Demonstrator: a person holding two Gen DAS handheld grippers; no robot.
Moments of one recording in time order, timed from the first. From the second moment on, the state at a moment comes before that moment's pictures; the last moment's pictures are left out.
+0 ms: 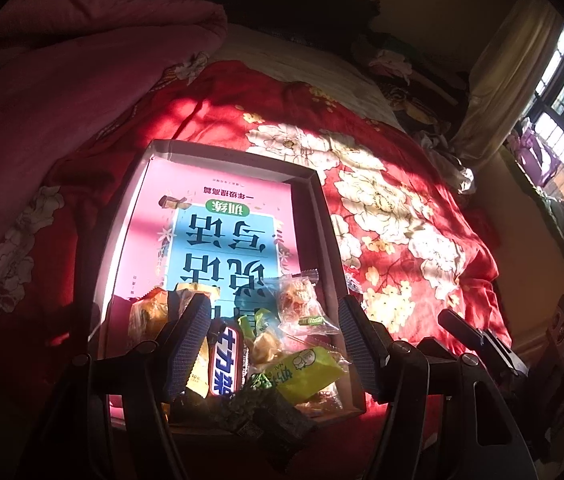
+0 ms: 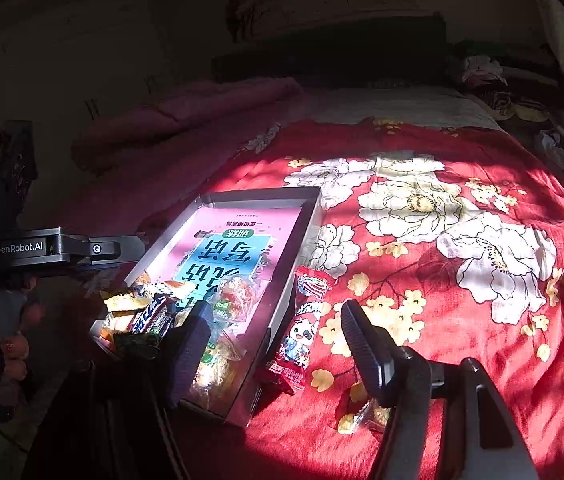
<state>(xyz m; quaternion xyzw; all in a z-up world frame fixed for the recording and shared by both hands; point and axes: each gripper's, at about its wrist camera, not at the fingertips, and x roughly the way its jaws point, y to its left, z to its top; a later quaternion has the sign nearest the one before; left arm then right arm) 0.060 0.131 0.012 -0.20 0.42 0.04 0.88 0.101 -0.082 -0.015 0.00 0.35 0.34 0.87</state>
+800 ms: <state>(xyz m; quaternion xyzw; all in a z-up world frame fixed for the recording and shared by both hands) 0.079 0.045 0.005 -0.14 0.46 -0.03 0.88 0.100 -0.152 -0.041 0.02 0.40 0.28 0.87</state>
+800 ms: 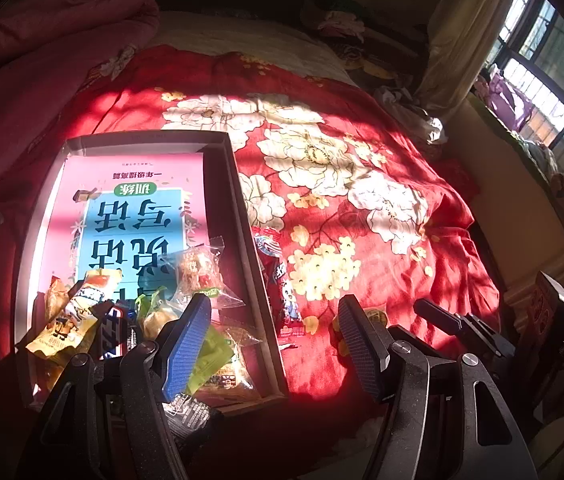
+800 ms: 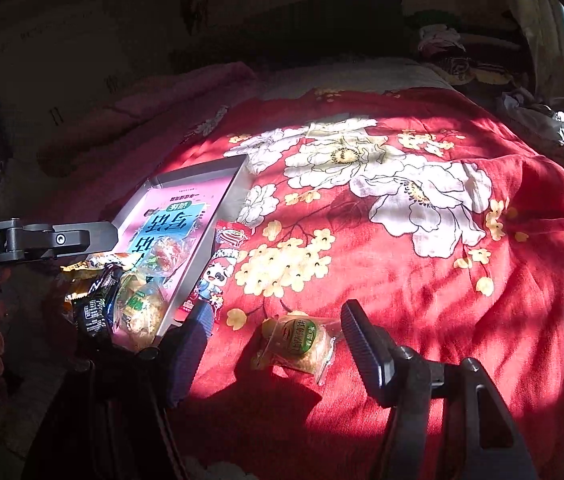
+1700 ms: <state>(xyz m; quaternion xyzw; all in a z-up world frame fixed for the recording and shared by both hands) 0.154 -0.015 -0.059 -0.04 0.59 -0.01 0.80 0.110 -0.143 -0.084 0.00 0.44 0.28 0.85</state>
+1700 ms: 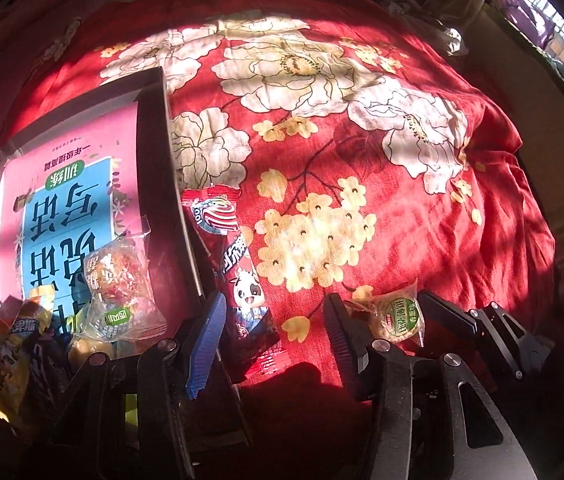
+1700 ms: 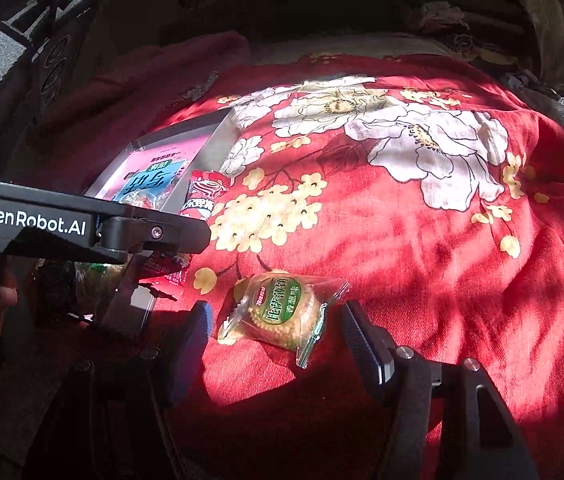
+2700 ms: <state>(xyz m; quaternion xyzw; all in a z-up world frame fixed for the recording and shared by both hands) 0.178 -0.019 -0.088 -0.06 0.58 -0.02 0.81 0.126 -0.151 -0.091 -0.06 0.42 0.26 0.87</state>
